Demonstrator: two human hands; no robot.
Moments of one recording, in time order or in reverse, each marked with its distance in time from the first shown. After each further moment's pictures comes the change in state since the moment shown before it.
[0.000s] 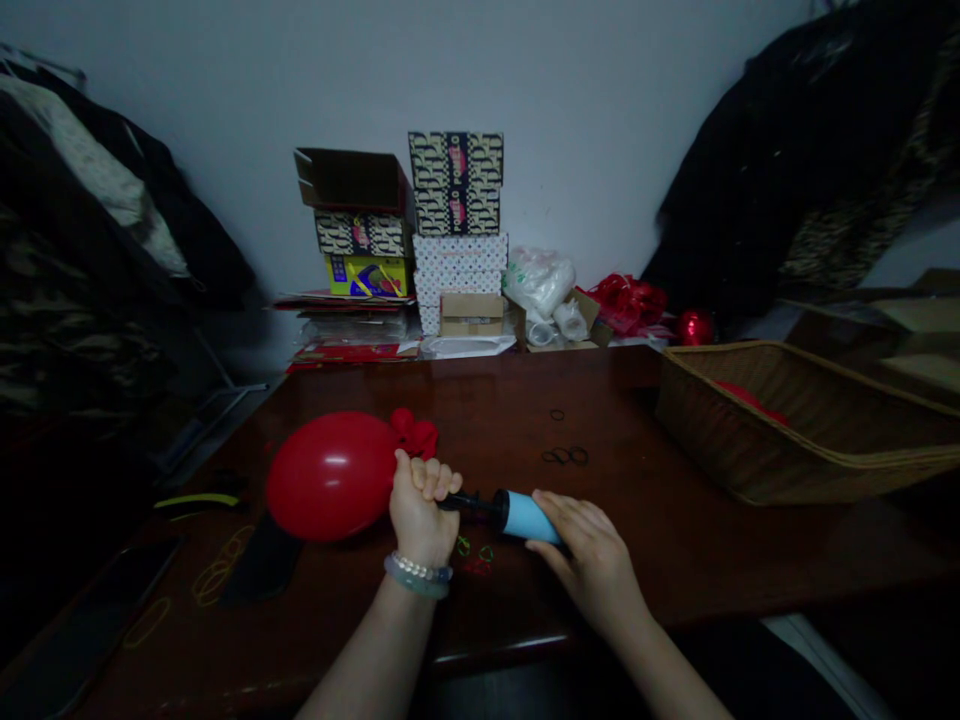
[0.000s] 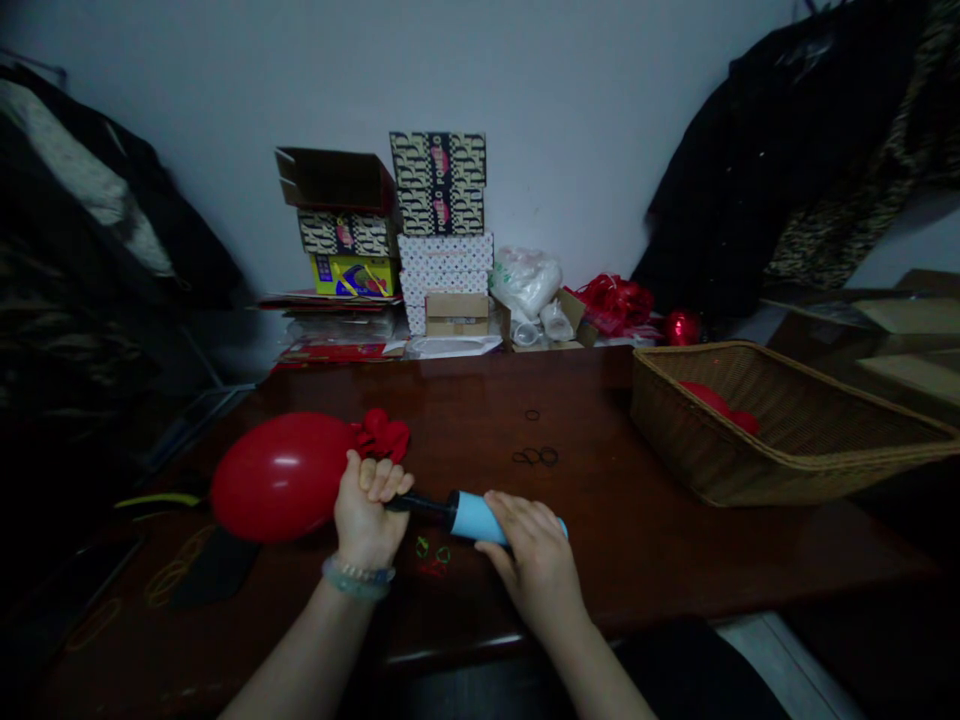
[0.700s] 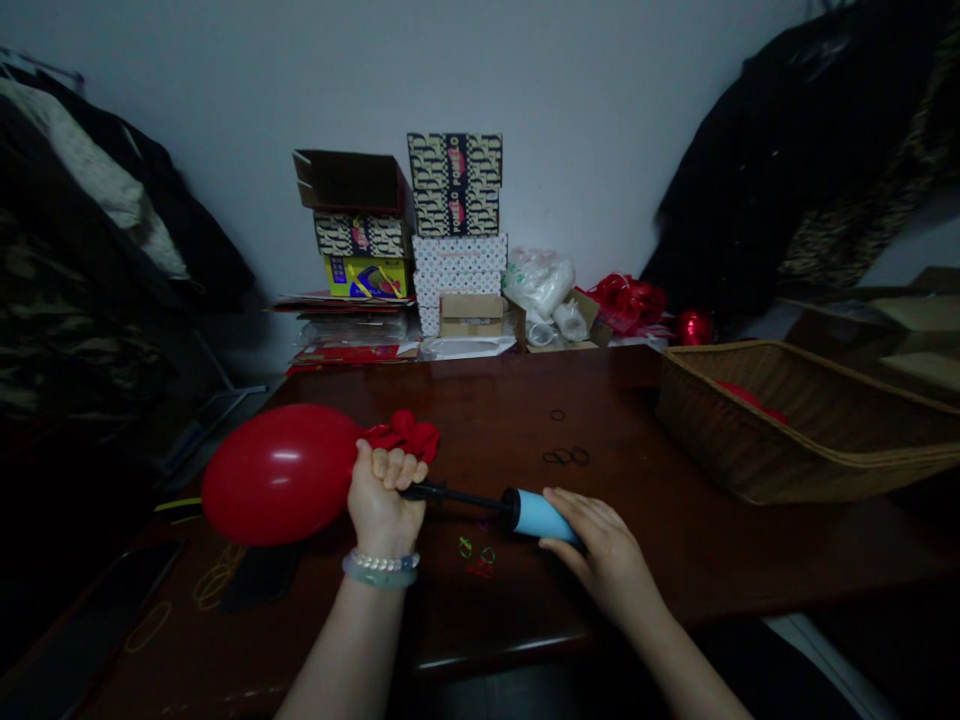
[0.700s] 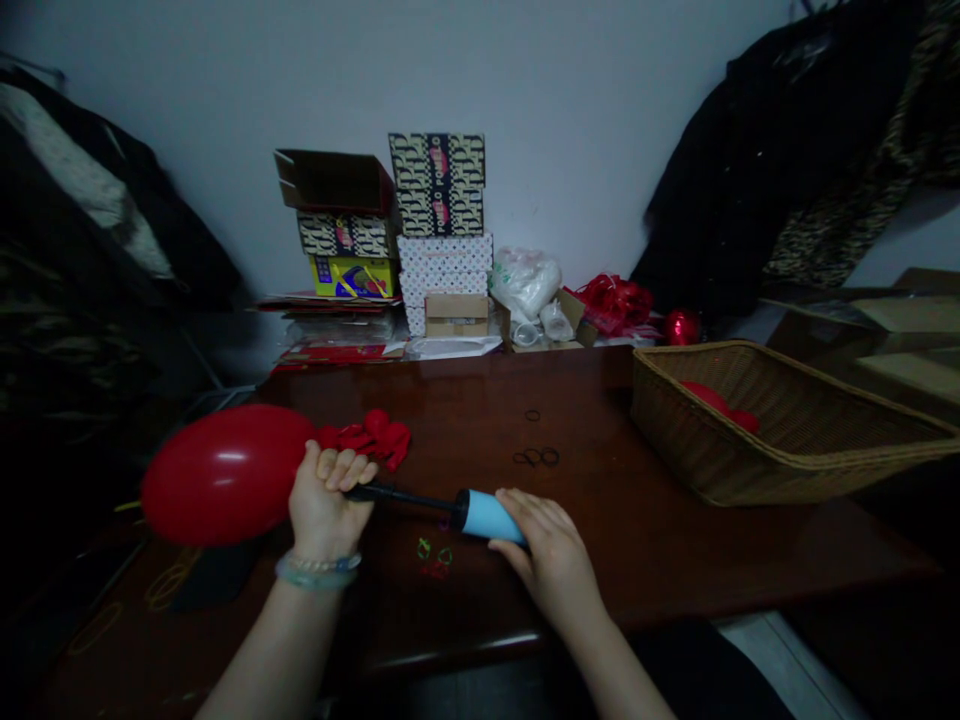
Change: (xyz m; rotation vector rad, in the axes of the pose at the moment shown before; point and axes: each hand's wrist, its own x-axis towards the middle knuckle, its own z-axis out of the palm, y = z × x) left_hand 0.014 0.046 0.004 0.031 -0.003 0.073; right_hand 0.001 0.016 -0.008 0.051 -0.047 0.002
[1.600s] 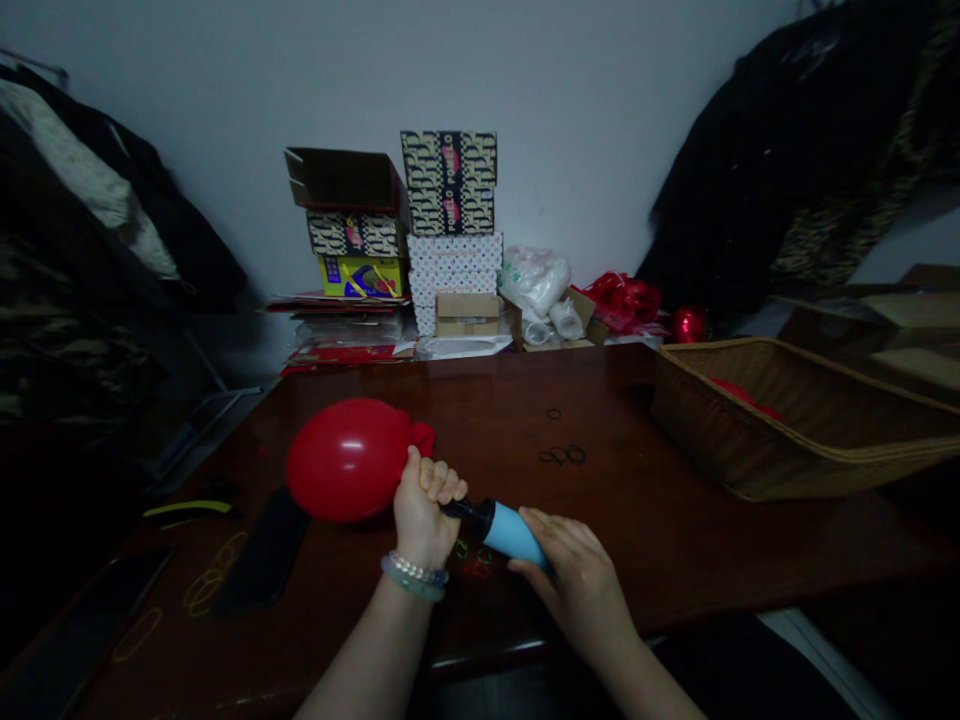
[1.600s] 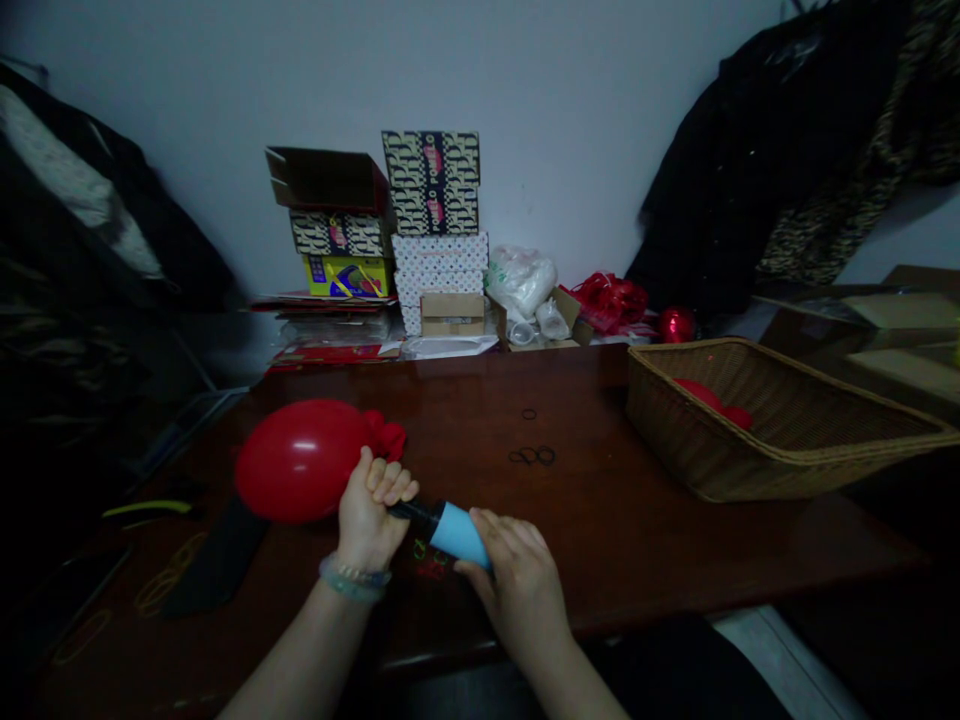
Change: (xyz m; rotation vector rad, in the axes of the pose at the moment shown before) left_hand -0.014 -0.051 -0.002 0.045 -0.038 -0.191; right_hand -0.006 -0.038 0.013 0.029 0.034 0.049
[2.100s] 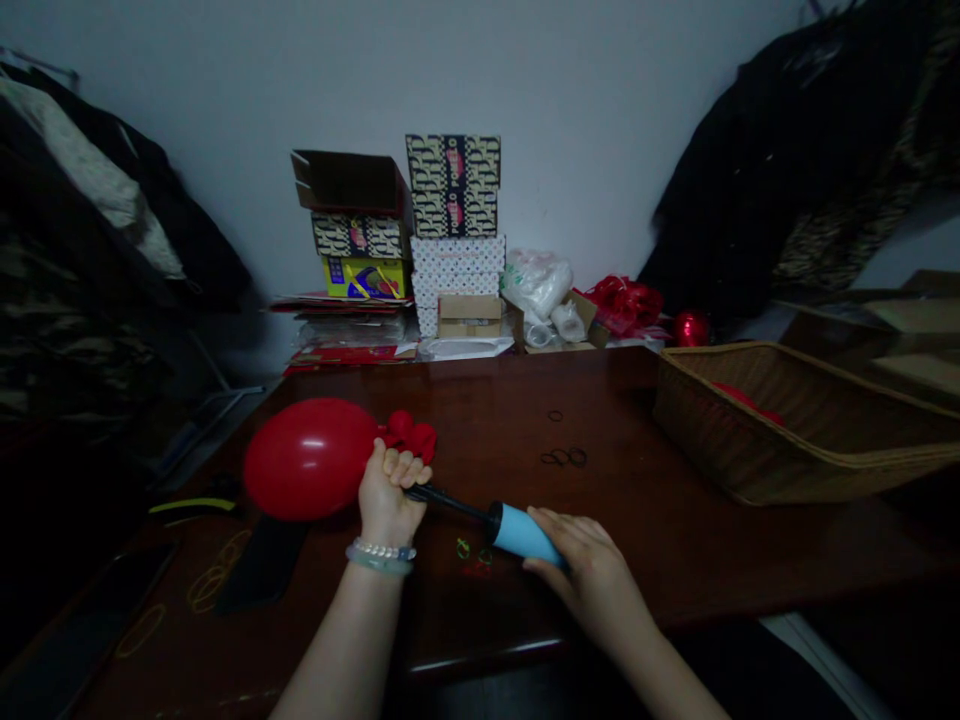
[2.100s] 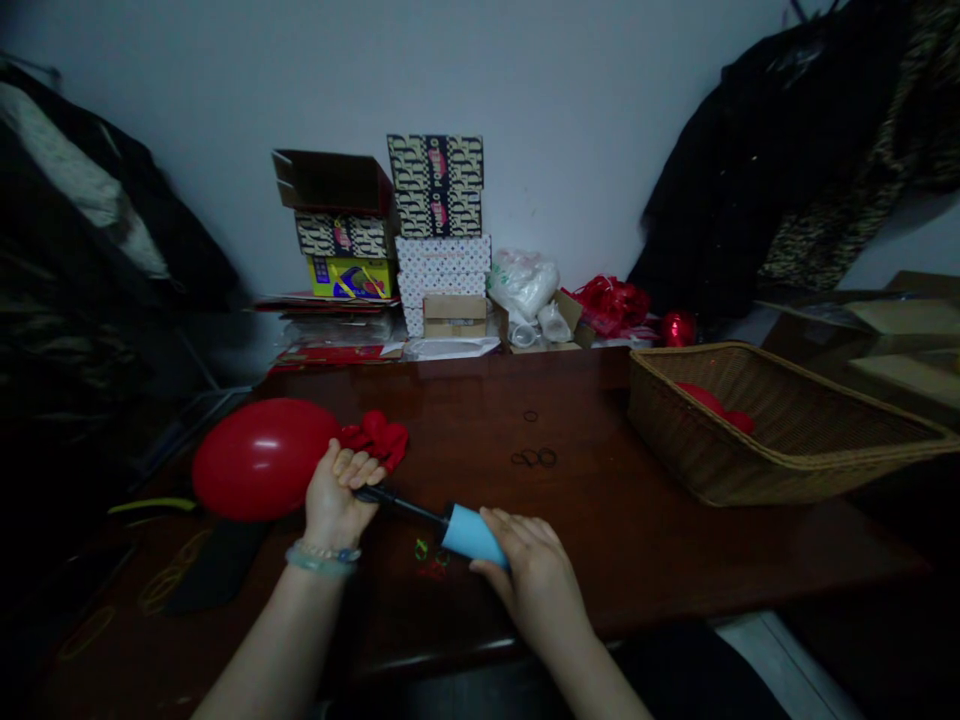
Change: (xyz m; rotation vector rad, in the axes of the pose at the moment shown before) left_hand 0.026 0.046 -0.016 -0.059 0.040 0.046; right_hand 0.006 0.010 -0.018 -0.006 -0.173 0.061
